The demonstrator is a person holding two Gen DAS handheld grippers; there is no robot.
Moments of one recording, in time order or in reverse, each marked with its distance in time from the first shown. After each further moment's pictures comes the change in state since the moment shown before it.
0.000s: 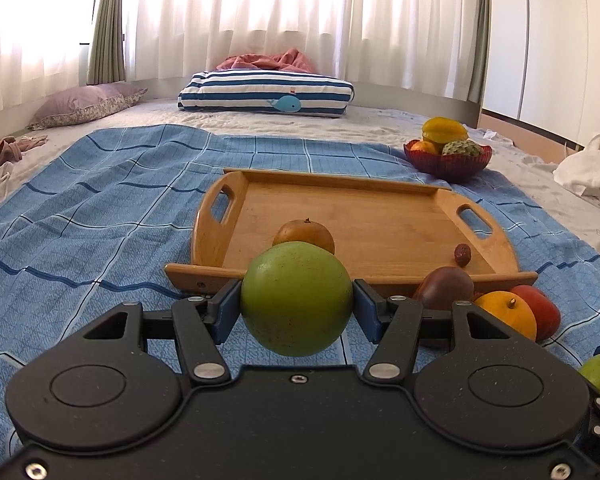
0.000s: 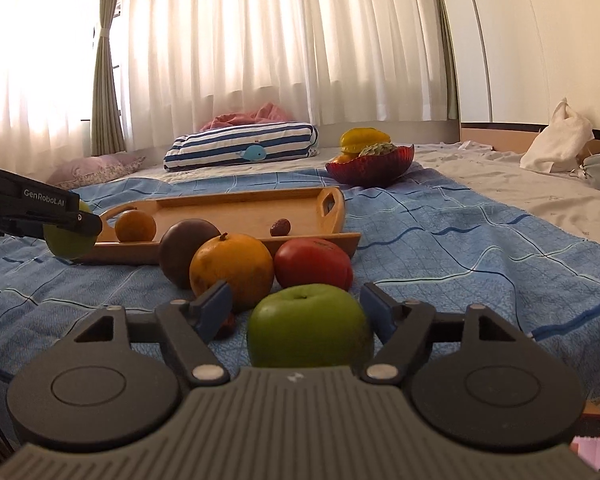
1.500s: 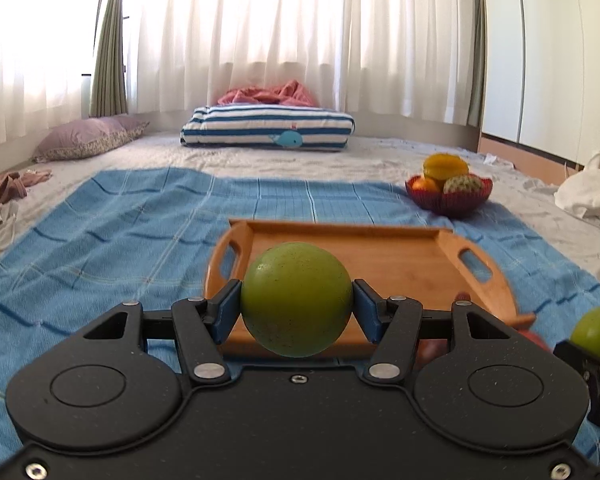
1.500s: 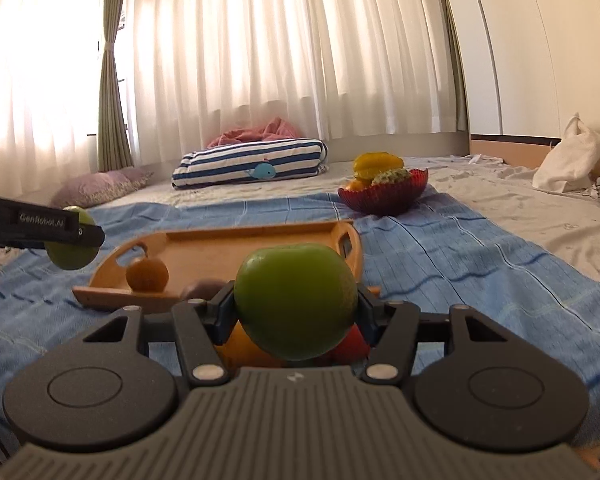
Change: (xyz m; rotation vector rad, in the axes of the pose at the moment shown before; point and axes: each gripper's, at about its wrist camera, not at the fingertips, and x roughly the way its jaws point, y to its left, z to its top) left arm -0.013 0.002 0.044 0.021 -0.095 0.015; right arm 0.017 0.009 0.055 0.016 -0.024 0.038
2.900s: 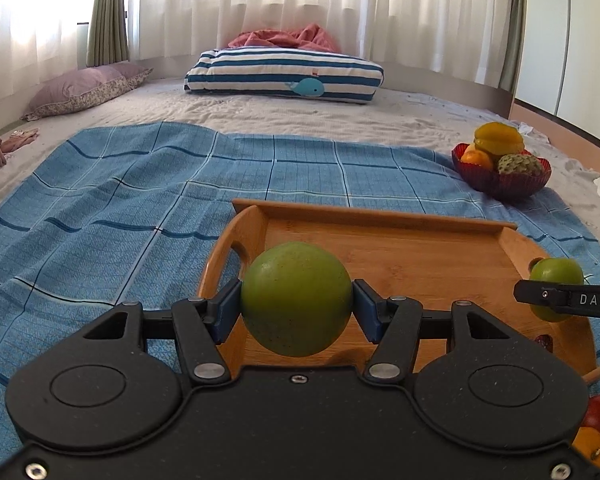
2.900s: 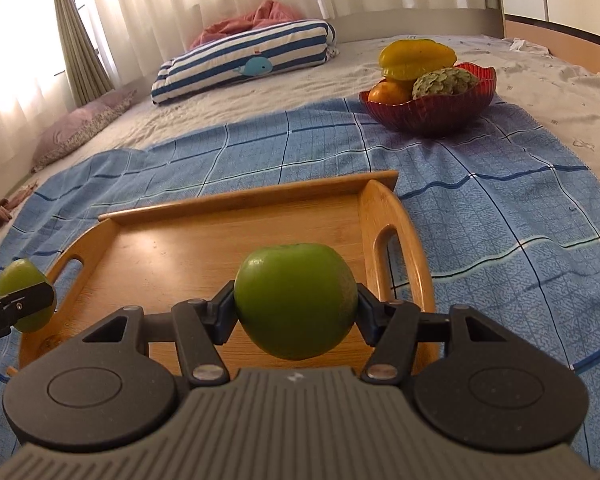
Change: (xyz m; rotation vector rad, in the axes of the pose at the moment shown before) left arm 0.160 0.024 0.034 -0.037 0.191 0.033; right arm 0.237 -0.021 0.064 0.100 0.411 0.053
